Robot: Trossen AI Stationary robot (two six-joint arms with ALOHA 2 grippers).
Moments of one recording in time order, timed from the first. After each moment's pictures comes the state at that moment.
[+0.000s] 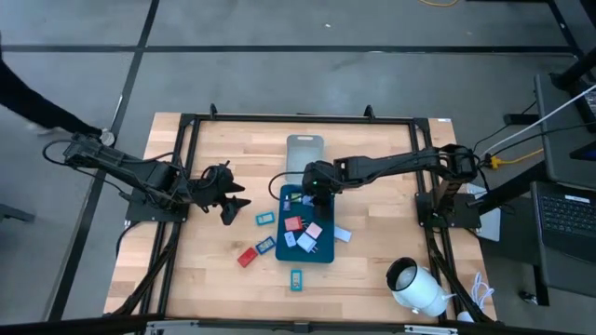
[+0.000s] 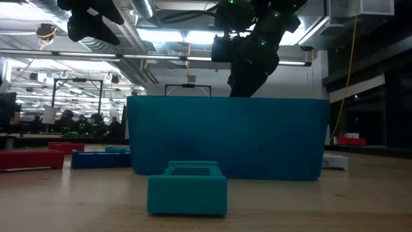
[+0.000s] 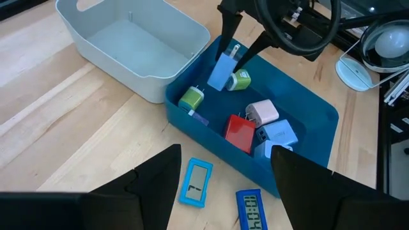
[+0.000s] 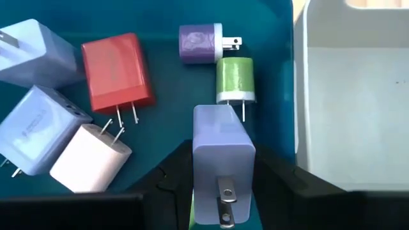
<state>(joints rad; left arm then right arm) -0.32 0.92 0.83 -0.64 -0.45 -0.79 -0.01 1.81 1.28 -0.58 -0.01 -0.02</state>
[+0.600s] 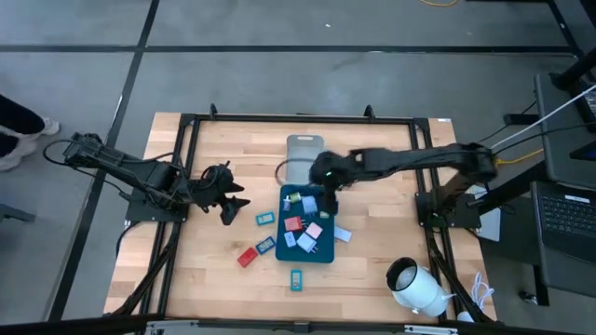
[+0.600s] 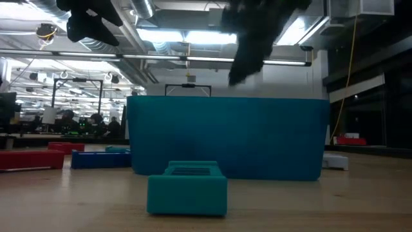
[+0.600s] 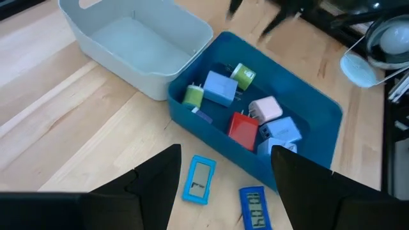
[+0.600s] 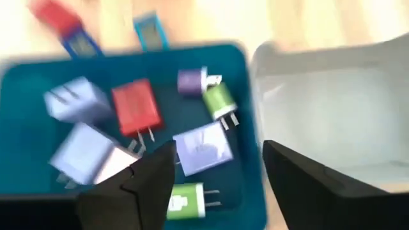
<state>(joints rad) -0.32 0.92 0.83 -0.66 -0.45 -0.79 -0.01 1.65 1.30 -0.63 0.01 0.08</state>
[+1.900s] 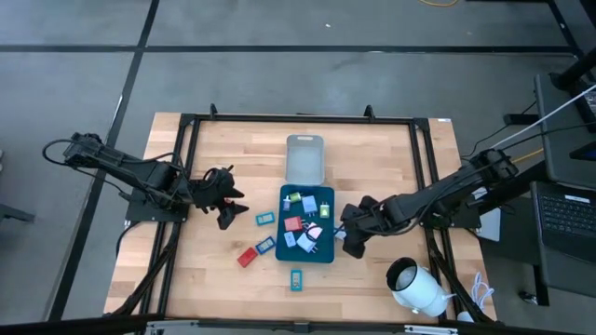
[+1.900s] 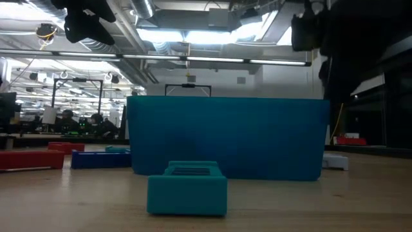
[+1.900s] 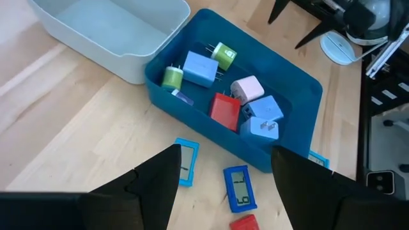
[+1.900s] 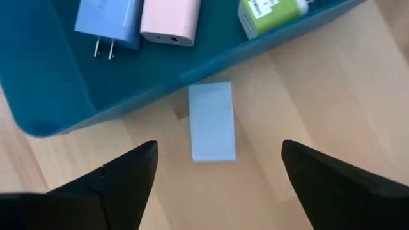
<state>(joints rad) -0.32 0.92 0.82 -0.65 -0.34 -0.77 0.41 1.52 0.96 -0.68 0.19 0.83</state>
